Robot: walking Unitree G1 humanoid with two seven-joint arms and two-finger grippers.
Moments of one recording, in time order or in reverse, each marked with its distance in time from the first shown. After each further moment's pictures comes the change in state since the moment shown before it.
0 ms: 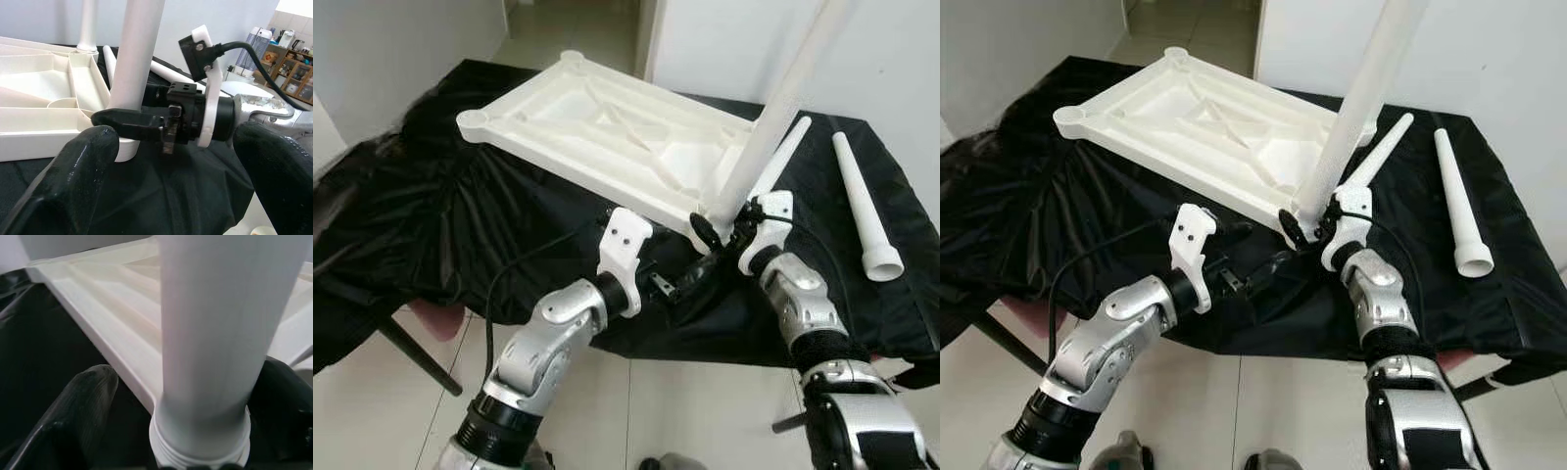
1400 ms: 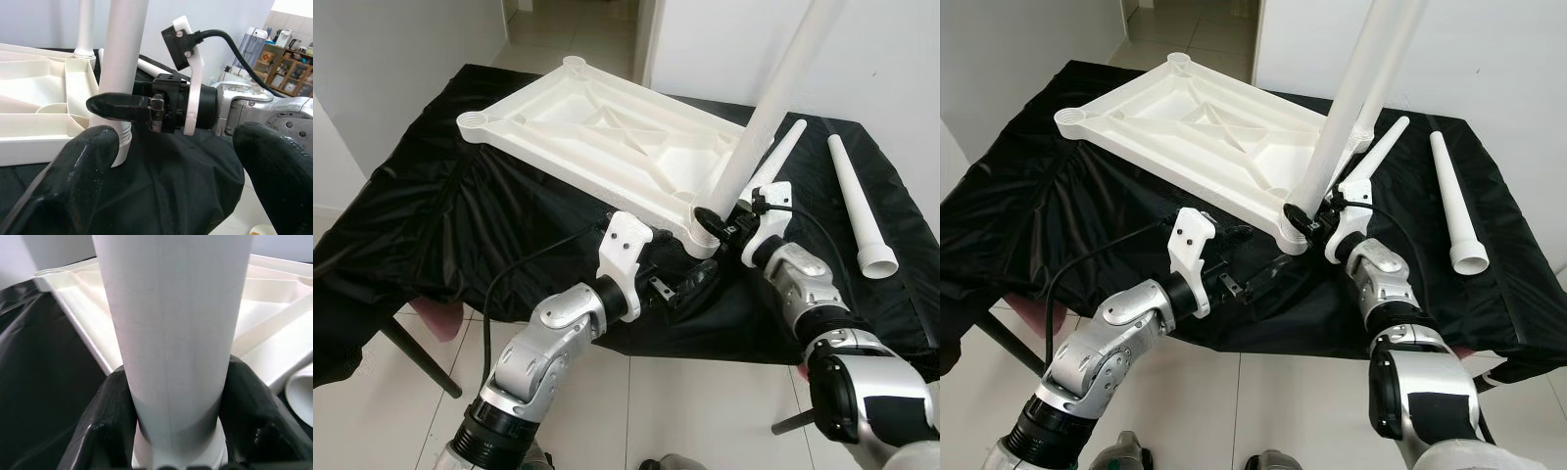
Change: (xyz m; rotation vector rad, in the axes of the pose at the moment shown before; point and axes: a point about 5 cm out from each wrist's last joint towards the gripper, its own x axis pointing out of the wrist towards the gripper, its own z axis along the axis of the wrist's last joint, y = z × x) left arm -0.003 -0.005 0.000 0.002 0.000 -0.010; right arm 0.015 -0.007 0.001 0.059 0.007 -0.082
